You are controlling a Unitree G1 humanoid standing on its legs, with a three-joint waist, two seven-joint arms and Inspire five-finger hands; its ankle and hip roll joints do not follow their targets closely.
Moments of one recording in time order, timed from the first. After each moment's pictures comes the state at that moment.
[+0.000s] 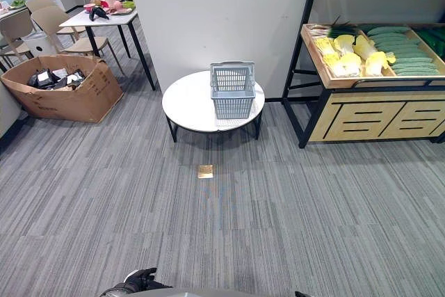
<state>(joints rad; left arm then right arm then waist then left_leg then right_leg) -0.02 0.19 -0.21 1.27 -0.02 0.03 0.02 0.06 -0.23 0.15 1.33 0.21 0.01 0.00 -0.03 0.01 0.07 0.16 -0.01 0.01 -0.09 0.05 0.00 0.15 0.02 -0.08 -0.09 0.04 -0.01</state>
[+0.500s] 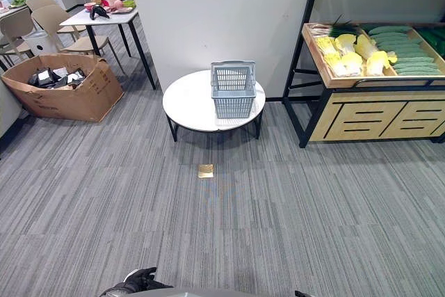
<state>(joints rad) -0.02 0.19 -0.21 1.27 -0.02 0.03 0.02 0.05 -0.24 0.17 1.33 0.20 0.01 0.00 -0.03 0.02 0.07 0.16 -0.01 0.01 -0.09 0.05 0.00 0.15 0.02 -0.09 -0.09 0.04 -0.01</state>
